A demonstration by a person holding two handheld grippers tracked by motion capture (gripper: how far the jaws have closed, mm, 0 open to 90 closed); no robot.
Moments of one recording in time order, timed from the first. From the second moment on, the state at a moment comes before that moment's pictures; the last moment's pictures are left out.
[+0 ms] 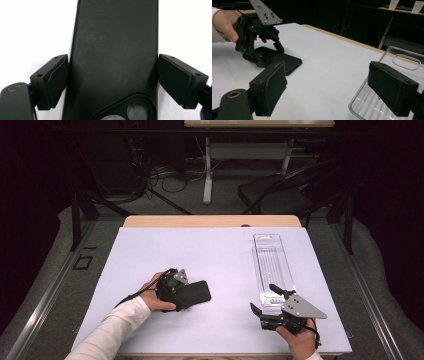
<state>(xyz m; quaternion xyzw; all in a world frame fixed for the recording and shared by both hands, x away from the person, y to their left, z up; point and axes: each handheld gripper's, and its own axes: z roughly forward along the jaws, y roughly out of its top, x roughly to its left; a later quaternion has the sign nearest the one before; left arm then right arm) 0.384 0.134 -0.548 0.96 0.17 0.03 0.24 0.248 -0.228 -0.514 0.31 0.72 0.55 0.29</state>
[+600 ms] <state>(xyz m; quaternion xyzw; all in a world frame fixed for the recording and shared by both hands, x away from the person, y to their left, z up) 0.383 0.133 -0.545 0.96 0.16 0.03 0.23 0.247 -0.228 -0.514 0.31 0.72 0.55 0.29</state>
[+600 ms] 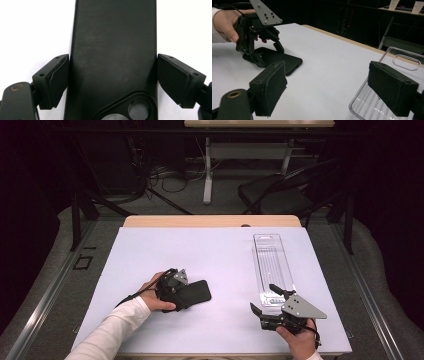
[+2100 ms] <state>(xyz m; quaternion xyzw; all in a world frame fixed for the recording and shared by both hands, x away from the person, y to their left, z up) 0.372 0.164 -0.495 0.92 0.28 0.02 0.29 0.250 -0.224 -0.512 0.31 0.72 0.55 0.29</state>
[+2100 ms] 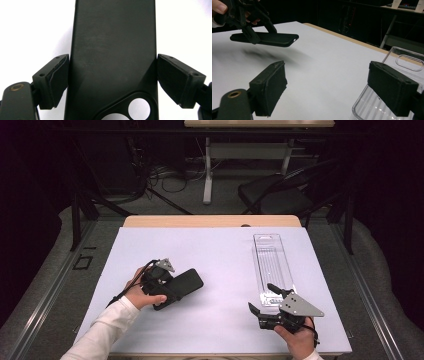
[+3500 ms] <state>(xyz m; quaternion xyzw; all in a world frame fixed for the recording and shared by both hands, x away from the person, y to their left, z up) 0.358 0.106 -0.437 0.91 0.26 -0.01 0.32 0.256 -0.214 -0.502 0.29 0.75 0.53 0.27</state>
